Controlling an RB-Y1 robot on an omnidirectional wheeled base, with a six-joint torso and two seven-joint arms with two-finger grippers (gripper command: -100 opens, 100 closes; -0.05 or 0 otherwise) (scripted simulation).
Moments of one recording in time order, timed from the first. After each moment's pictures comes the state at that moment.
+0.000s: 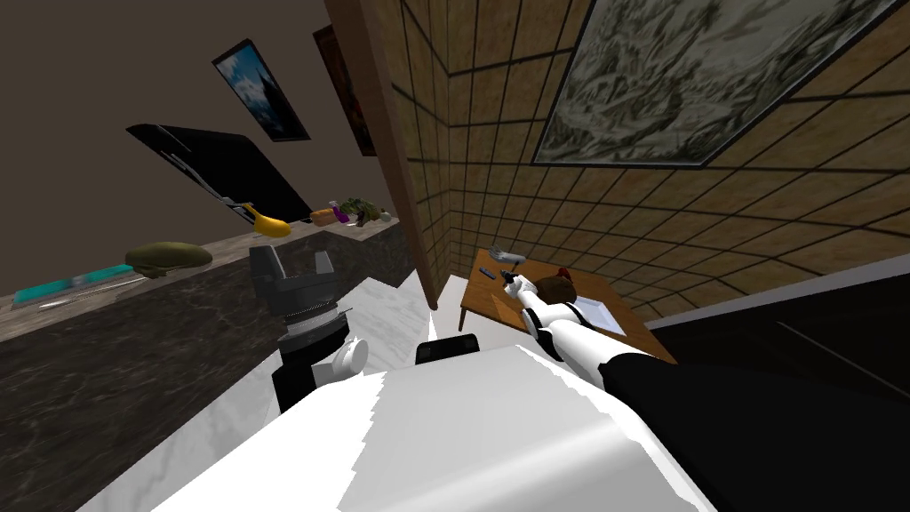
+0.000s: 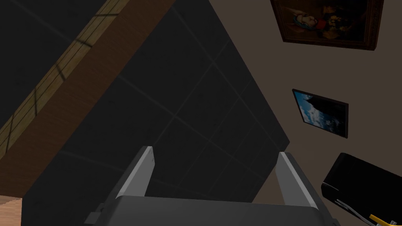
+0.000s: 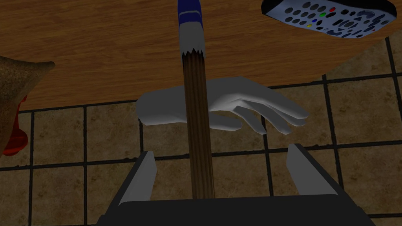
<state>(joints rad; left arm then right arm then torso) 0.51 -0.05 0.02 -2.35 0.00 -0.53 -0.02 -0.49 -0.44 -0.10 -0.50 0.60 0.19 0.41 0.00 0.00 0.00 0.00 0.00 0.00</state>
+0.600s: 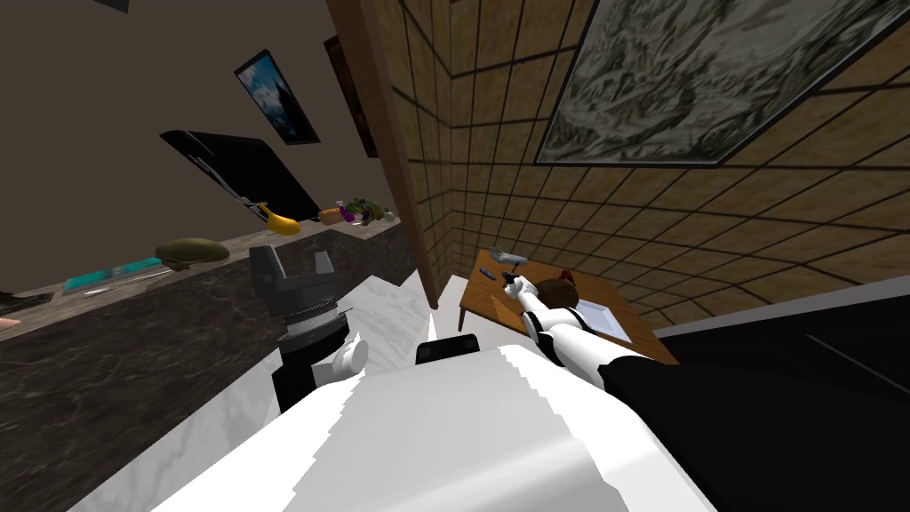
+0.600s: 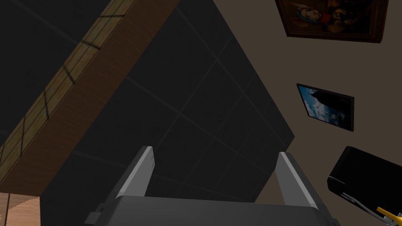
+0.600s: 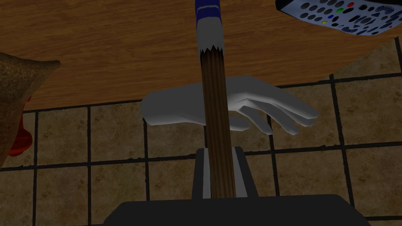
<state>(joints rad) 0.51 -0.05 0.02 -2.35 0.00 -0.53 -0.02 -0.45 -0.42 -0.14 -0.58 0.60 0.24 0.43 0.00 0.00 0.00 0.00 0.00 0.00</state>
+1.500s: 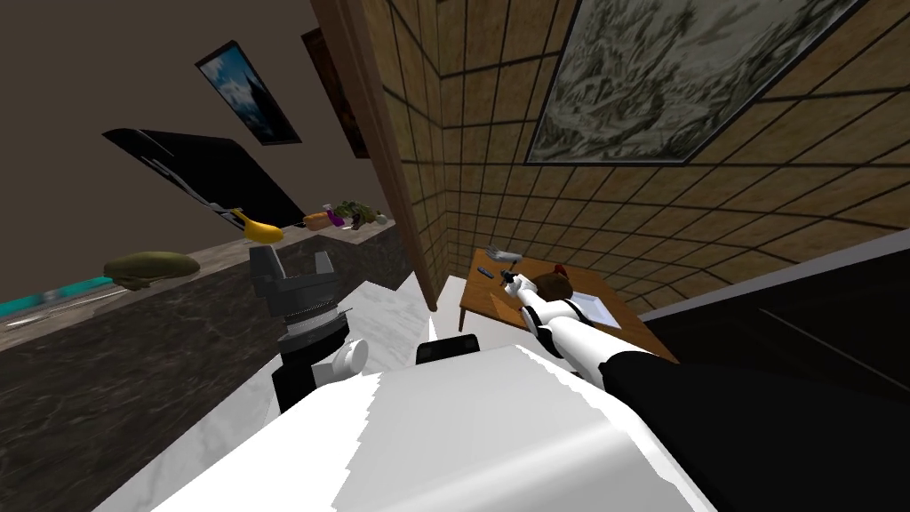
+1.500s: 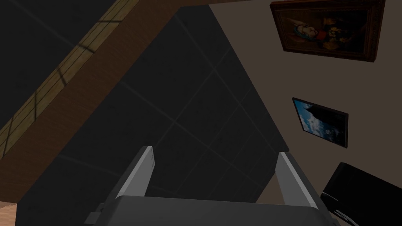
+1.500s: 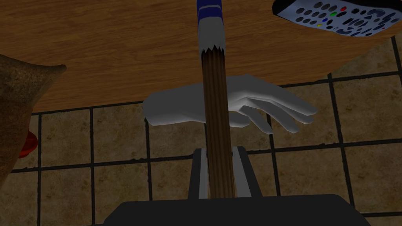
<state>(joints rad) 0.51 -0.05 0.02 -2.35 0.00 -0.53 -0.02 -0.52 -0.45 -0.07 -0.45 0.60 0.16 0.39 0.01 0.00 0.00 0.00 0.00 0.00</state>
